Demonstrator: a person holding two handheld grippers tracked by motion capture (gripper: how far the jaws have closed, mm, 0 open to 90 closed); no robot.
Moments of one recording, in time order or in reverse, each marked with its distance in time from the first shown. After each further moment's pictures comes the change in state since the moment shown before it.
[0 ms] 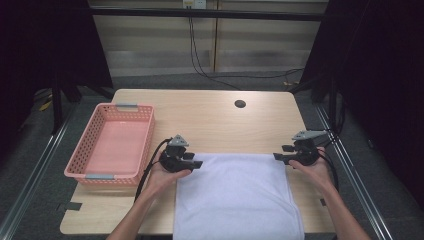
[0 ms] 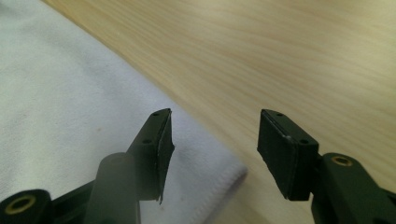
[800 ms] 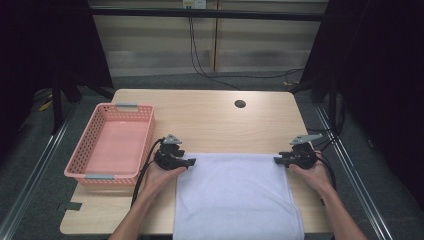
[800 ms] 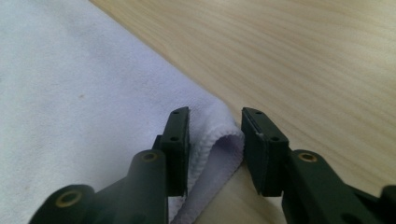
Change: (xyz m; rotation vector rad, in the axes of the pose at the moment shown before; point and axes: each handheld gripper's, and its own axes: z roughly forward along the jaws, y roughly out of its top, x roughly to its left) left arm 0.023 -0.017 0.010 -0.002 0.078 -0.089; right arm -0.007 -0.017 0.013 0.051 0.034 -0.013
